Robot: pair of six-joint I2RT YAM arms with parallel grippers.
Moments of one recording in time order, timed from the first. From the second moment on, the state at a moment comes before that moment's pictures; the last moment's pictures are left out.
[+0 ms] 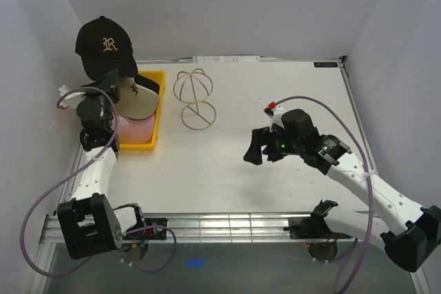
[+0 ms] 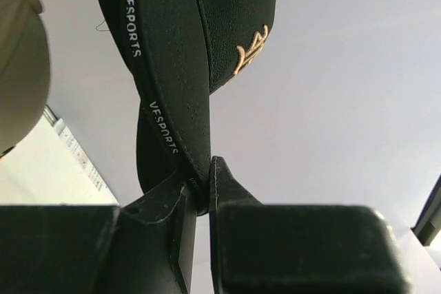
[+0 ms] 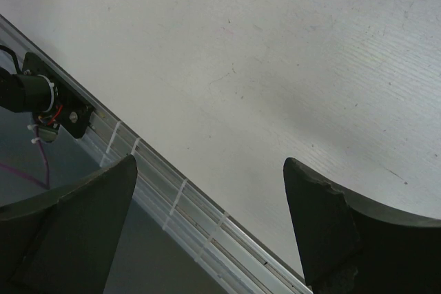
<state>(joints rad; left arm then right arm) 0.22 1.13 0.70 0.60 0.04 -1.42 0.69 0.99 0.89 -0.60 -0.28 0.41</state>
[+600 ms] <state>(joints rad) 0.03 1.29 0.87 0.78 0.20 -1.47 0.69 0.99 0.89 -0.57 -0.29 0.42</state>
